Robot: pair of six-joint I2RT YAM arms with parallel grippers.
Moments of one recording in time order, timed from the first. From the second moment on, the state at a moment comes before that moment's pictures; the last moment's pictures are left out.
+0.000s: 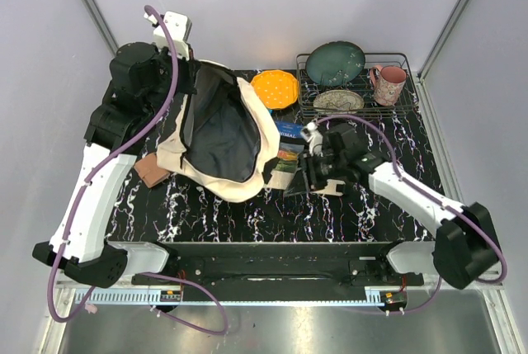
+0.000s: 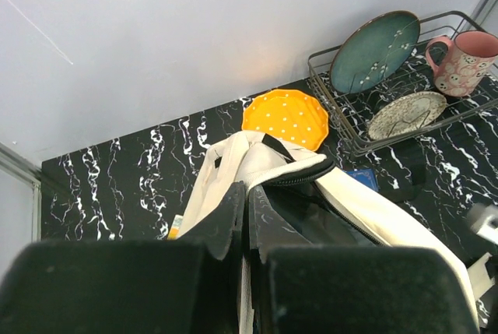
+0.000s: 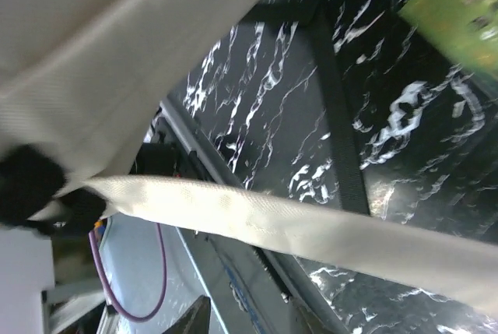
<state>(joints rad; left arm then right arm) -0.42 1.28 1.79 -0.66 -0.08 0.04 0.49 1.26 0.87 -0.40 -0.78 0.44</state>
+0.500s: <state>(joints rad) -0.41 1.27 1.81 -0.66 0.06 0.02 0.59 1.72 1.23 0.04 -0.80 0.66</state>
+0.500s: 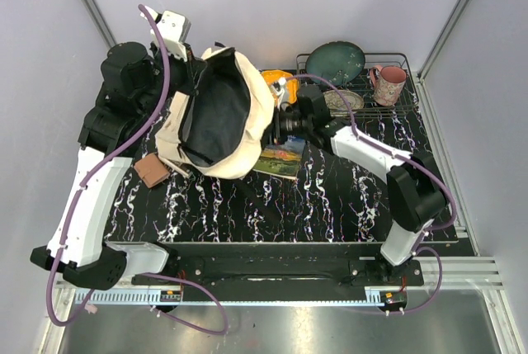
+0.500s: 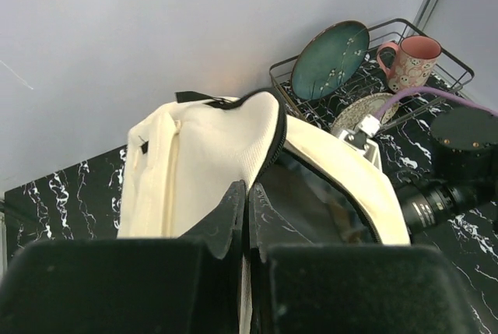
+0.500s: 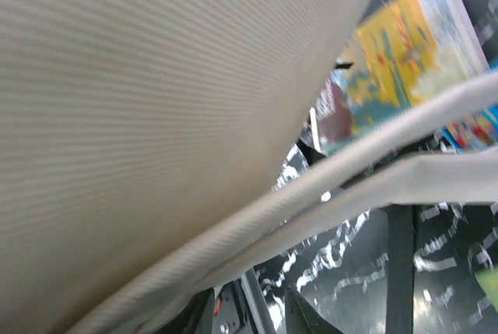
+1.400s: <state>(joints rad) -0.41 1.28 1.52 -0.63 0.05 0.08 0.67 1.72 0.97 -0.03 -0.51 0.70</state>
